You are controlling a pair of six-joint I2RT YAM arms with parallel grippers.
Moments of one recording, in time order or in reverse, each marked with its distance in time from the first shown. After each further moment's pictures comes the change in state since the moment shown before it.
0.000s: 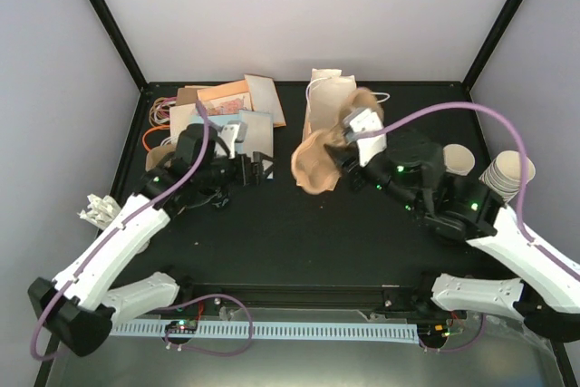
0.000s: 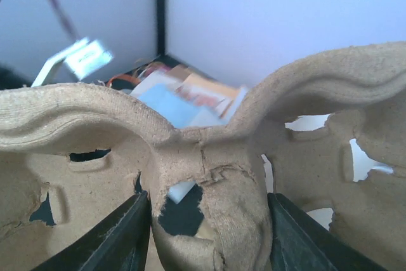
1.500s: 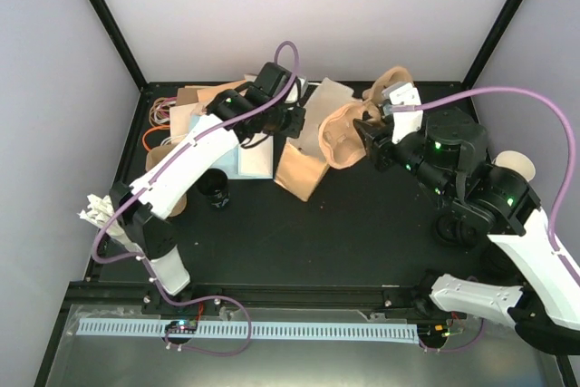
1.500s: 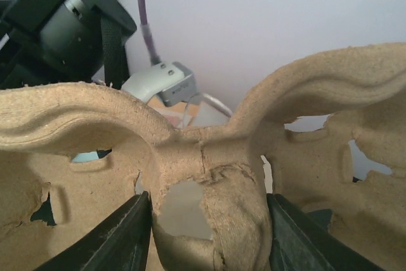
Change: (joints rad) left arm -0.204 0.760 0.887 -0.360 -0.386 0.188; right arm -0.225 -0.021 0.174 -0.098 -0.015 0.016
